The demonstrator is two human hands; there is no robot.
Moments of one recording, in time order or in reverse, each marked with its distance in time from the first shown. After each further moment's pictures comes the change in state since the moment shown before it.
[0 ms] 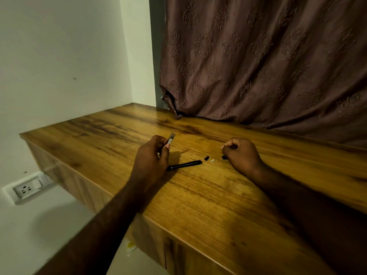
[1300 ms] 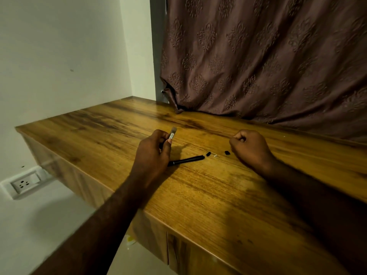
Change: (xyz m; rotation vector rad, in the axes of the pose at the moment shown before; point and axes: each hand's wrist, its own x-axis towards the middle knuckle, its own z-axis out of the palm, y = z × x) left_hand 0.003 -0.010 0.002 -0.006 -0.014 0.046; right_hand 0.004 -0.002 -0.010 -0.019 0.034 0.022
